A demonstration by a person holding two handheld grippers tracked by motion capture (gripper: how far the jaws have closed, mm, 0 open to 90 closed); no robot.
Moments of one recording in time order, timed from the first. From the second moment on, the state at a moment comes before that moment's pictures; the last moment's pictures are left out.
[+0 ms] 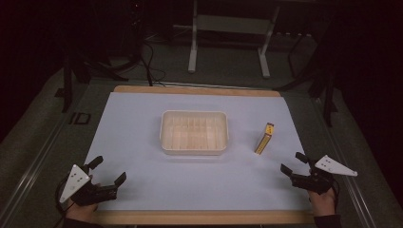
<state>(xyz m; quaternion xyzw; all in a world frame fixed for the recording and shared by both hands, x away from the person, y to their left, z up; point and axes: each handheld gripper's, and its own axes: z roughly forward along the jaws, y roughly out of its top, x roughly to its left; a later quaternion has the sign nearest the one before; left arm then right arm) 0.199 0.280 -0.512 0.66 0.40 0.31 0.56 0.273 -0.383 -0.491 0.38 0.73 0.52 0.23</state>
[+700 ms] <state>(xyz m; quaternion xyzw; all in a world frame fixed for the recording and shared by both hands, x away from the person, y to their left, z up) 0.193 0.281 -0.511 0.66 0.40 0.31 0.56 0.323 -0.381 -0.461 0.31 0.78 0.51 0.17</state>
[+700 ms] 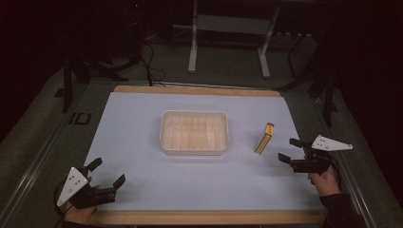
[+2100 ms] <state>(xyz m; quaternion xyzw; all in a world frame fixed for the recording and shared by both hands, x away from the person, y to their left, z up) 0.188 0.281 -0.512 0.66 0.39 0.31 0.56 0.407 -0.349 -0.479 0.26 0.83 0.48 0.13</state>
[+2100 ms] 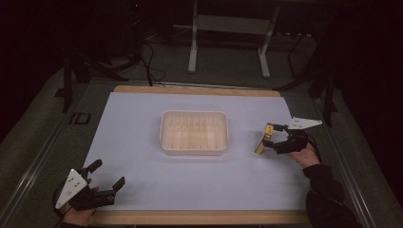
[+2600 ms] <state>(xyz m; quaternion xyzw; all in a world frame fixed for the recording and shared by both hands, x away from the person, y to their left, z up) 0.185 0.283 -0.512 0.66 0.39 0.31 0.56 0.414 -0.347 -0.479 0.24 0.84 0.46 0.13</state>
